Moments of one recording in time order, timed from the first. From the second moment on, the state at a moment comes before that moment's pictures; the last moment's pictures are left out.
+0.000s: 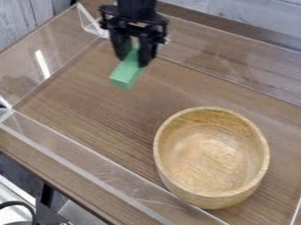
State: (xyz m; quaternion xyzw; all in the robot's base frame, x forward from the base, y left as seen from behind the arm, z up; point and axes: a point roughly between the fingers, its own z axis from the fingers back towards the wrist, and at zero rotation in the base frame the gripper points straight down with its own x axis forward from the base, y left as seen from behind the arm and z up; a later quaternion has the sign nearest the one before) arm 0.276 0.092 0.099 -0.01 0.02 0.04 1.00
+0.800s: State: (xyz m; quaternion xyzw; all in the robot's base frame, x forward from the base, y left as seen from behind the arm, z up) arm 0.258 0.145 0.027 0.04 0.07 0.04 1.00
